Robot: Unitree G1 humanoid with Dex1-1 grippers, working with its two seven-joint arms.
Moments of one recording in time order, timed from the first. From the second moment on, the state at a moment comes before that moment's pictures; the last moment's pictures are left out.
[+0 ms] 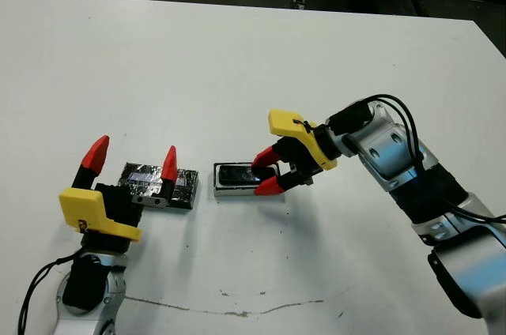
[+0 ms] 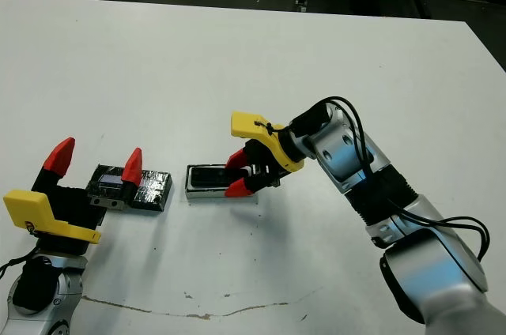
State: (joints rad) left arm 0.29 0.17 0.03 -0.47 -0.12 -0.05 -0.12; right arm -0.82 -0.47 0.56 0.25 0.04 0.51 1.37
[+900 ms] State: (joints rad) left arm 0.28 0.17 0.02 -0.47 -0.12 -0.05 -0.12; right arm -0.82 -0.57 0.37 0.13 0.14 0.58 1.36
